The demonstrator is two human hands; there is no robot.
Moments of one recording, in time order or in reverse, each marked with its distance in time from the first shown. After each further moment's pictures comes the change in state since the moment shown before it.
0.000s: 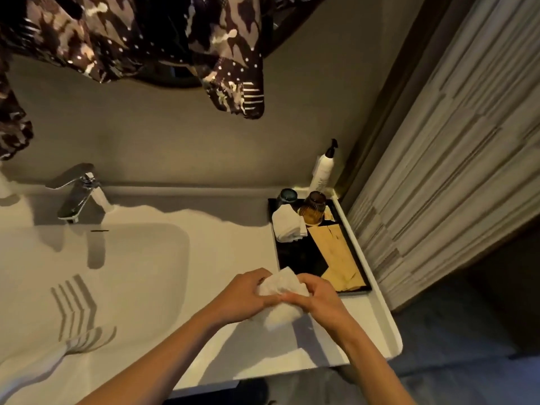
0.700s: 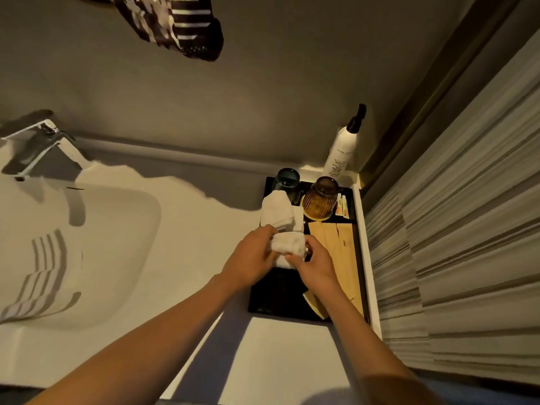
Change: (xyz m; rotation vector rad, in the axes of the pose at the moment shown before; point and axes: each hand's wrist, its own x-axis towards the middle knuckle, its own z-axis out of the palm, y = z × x) left_hand 0.184 -0.007 0.063 0.184 0.392 -0.036; right_hand 0.186 0.074 -0.078 -0.074 0.028 0.001
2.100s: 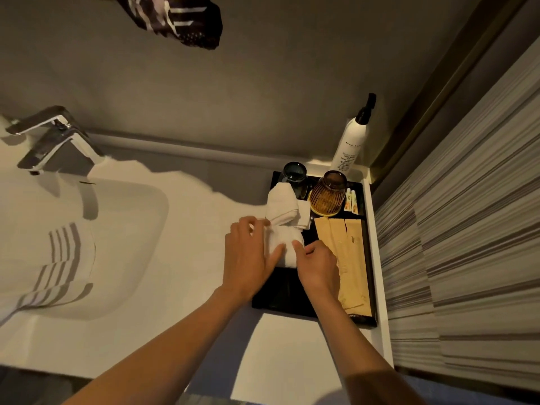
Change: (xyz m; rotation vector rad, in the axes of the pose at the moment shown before) left_hand -0.022 -0.004 0.013 0.295 0.398 -0.065; right_hand -0.001 0.002 0.018 -0.430 0.264 0.123
